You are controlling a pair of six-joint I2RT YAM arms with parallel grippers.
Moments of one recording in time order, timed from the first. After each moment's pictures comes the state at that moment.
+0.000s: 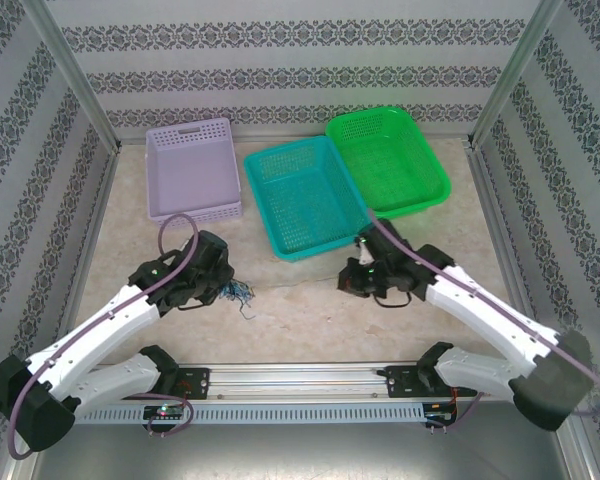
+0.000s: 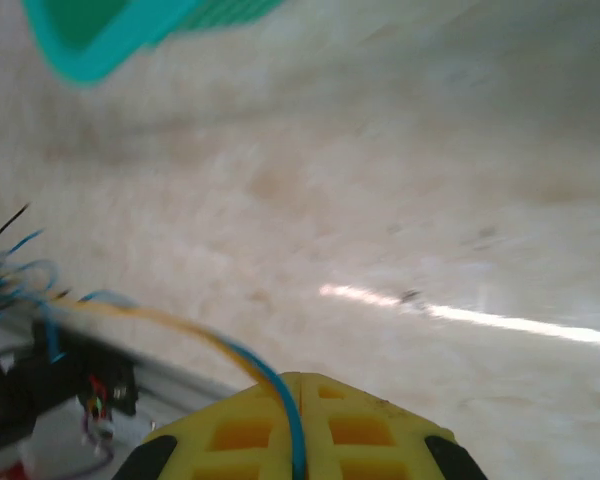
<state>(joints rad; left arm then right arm) -0.61 0.97 0.83 -0.86 -0.14 -1.43 0.60 1.07 0.86 -0.84 -0.30 0.84</state>
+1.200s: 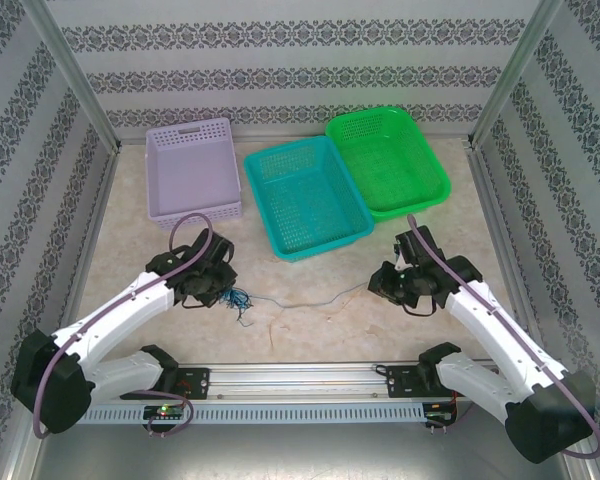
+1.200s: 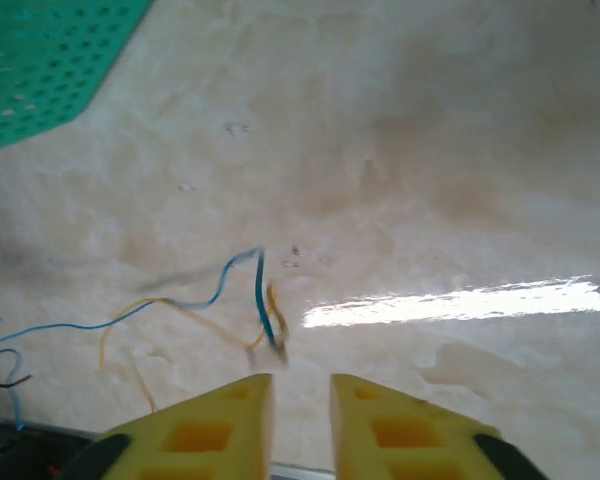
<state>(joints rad) -0.53 1.12 0.77 -0.79 -0.01 -1.32 0.37 0.95 0.73 -0.93 -0.30 0.81</state>
